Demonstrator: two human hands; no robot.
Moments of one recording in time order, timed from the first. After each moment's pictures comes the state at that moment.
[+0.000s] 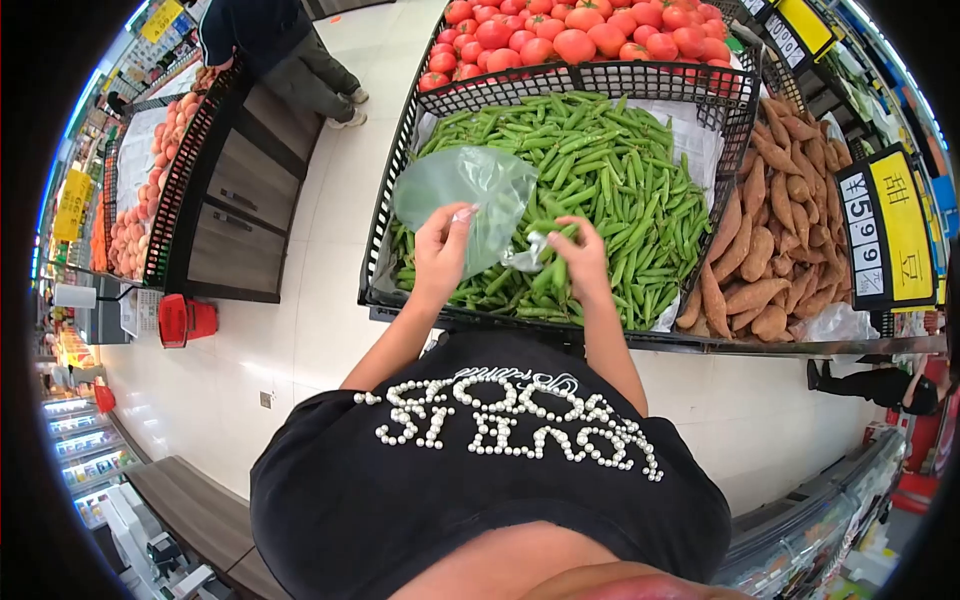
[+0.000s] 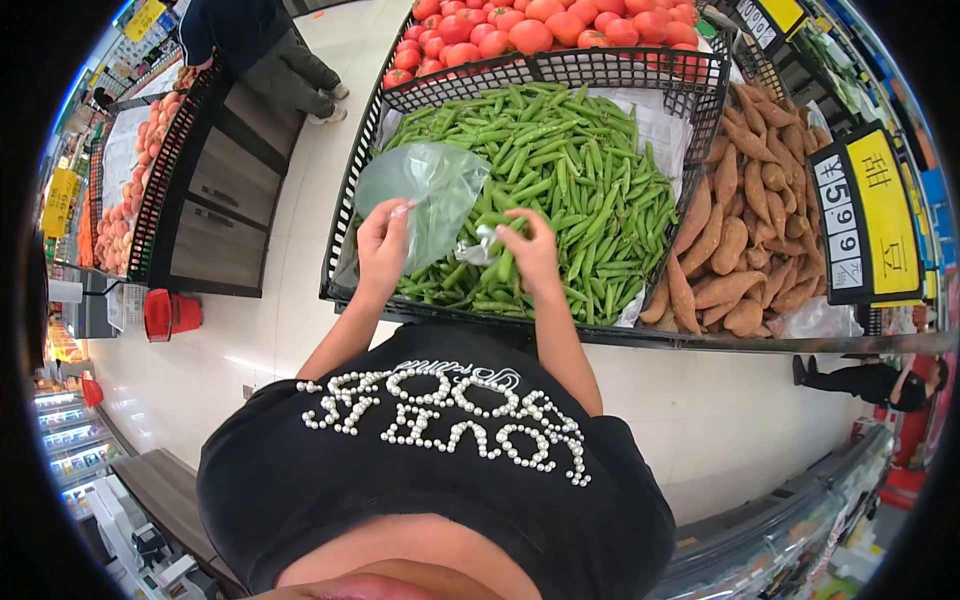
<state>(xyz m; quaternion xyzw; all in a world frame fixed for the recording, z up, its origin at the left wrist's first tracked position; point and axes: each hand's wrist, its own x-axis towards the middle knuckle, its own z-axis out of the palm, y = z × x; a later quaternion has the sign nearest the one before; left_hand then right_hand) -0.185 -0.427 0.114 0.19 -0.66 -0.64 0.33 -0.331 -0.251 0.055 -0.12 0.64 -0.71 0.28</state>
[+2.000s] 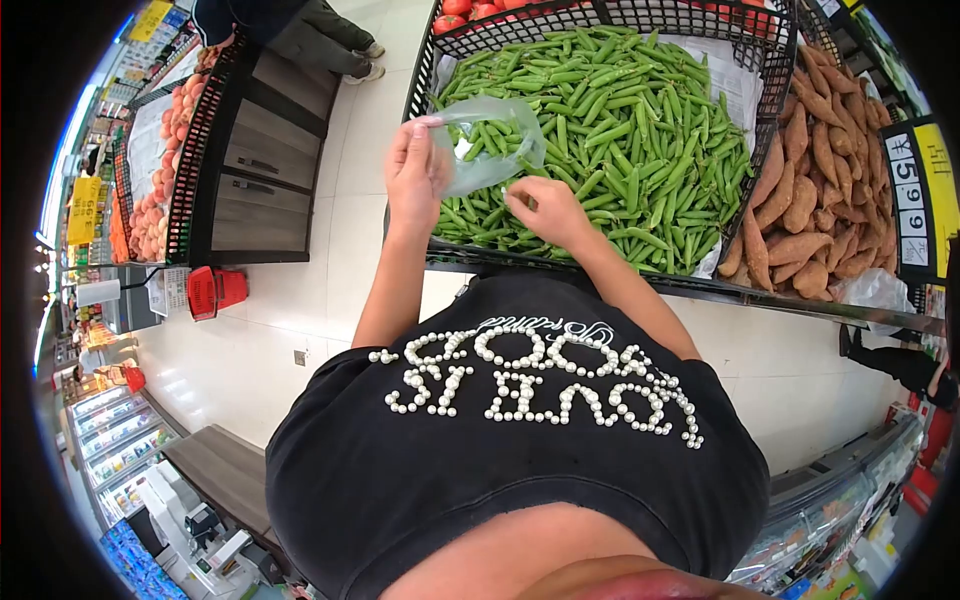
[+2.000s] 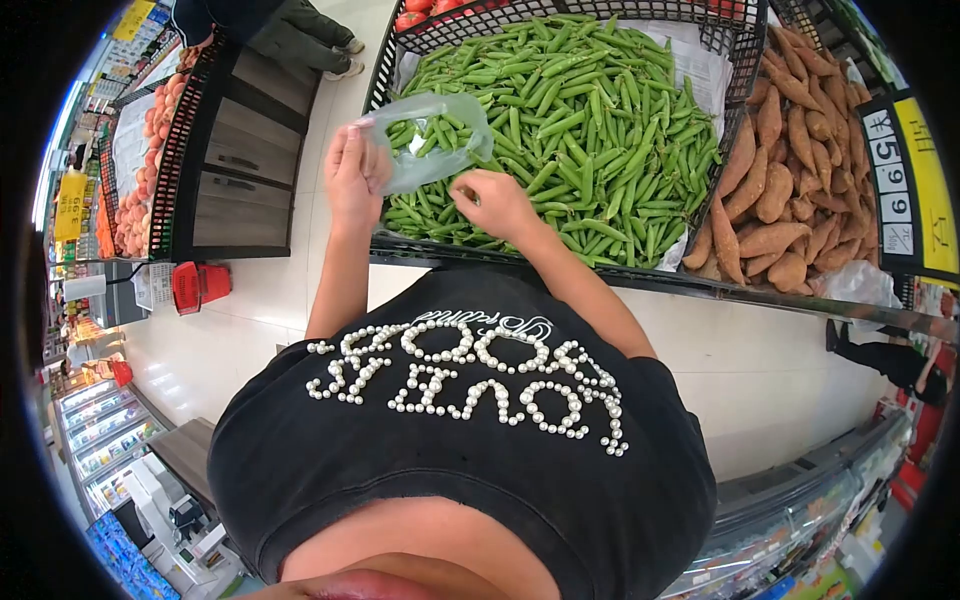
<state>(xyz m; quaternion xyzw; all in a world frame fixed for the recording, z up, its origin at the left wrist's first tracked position) -0.165 -0.472 0.145 0.15 -0.50 -0.79 0.33 -0.278 -0.307 0.064 -0.48 0.73 -0.47 0.14</state>
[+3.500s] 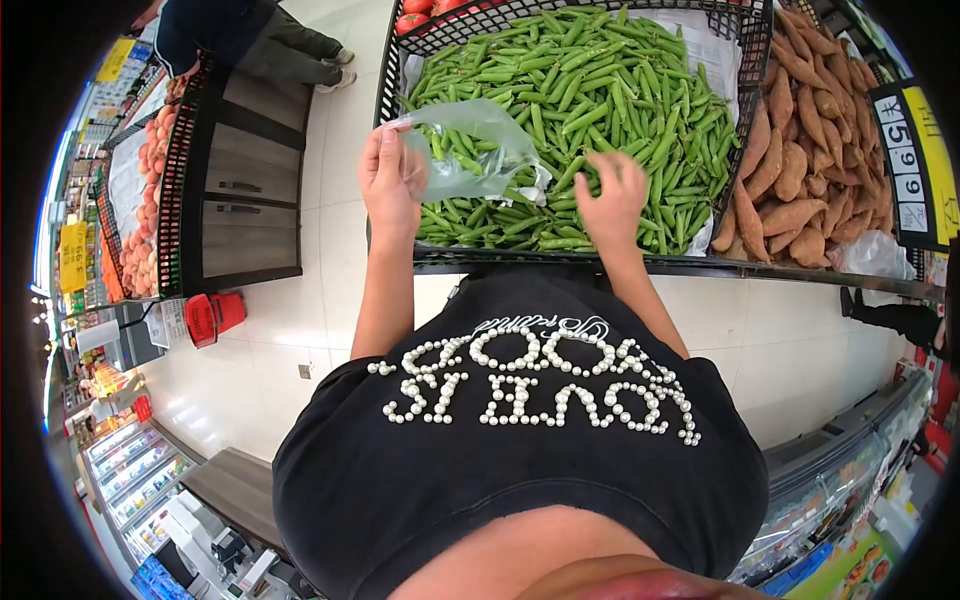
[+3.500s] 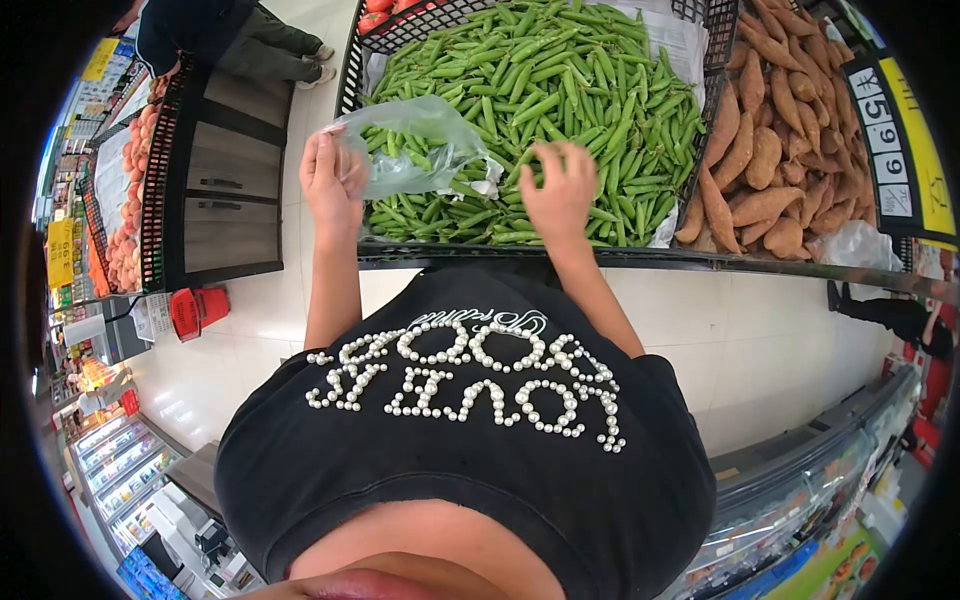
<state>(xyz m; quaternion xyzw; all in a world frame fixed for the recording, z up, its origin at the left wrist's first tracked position) -0.174 -0.470 0.146 0.17 -0.49 -0.79 0.34 -0.303 -0.229 0.063 -0.30 0.90 -0.30 -0.14</state>
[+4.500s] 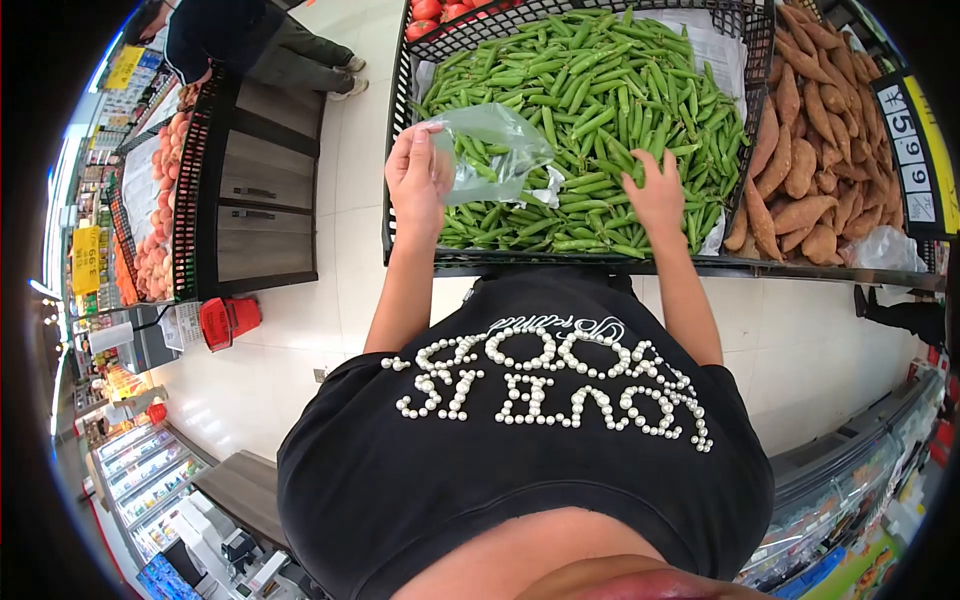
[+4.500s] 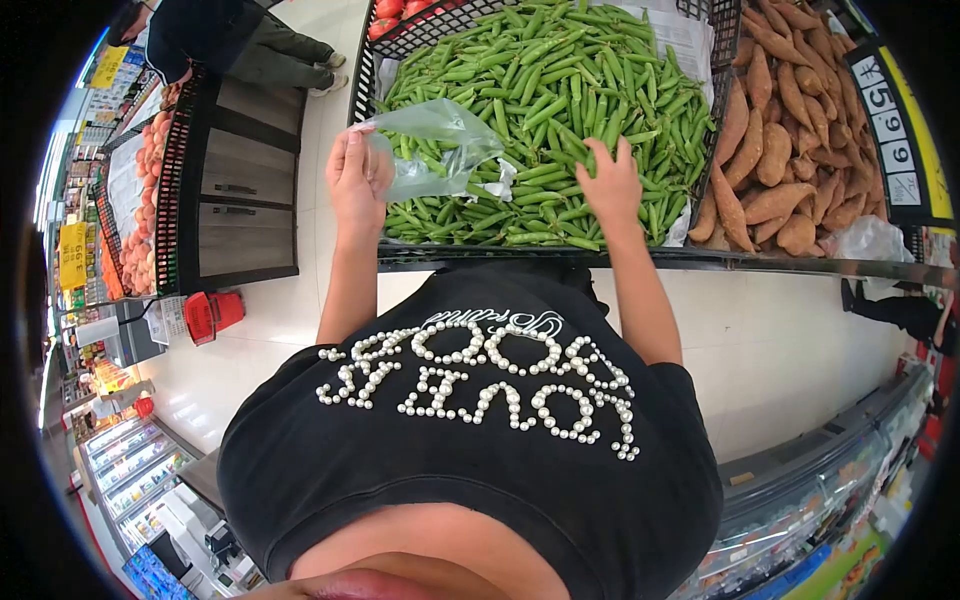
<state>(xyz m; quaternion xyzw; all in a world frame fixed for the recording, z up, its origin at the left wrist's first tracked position) -0.180 -0.464 0.140 0.15 -0.51 -0.79 0.31 -0.353 -0.189 0.033 -0.24 0.93 -0.25 -0.08</state>
